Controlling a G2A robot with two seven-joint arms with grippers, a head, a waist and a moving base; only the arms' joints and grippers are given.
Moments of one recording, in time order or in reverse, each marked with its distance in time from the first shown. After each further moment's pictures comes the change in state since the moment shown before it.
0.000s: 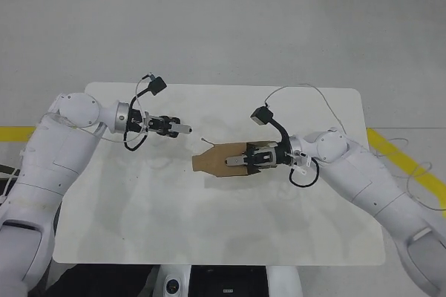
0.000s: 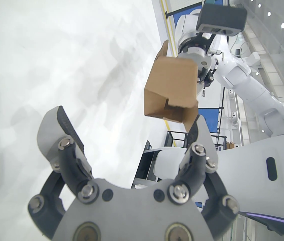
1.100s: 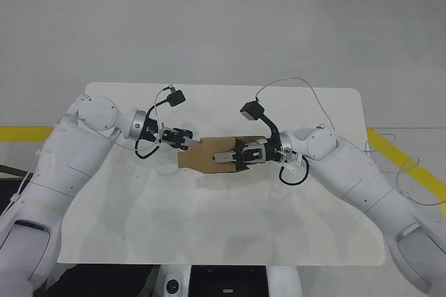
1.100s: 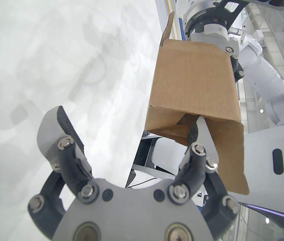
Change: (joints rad) left arm 0.002 -0.031 0.066 -0.044 0.007 0.022 -0.058; right arm 0.029 -0.059 -0.009 0.011 0.006 -0.052 -0.052
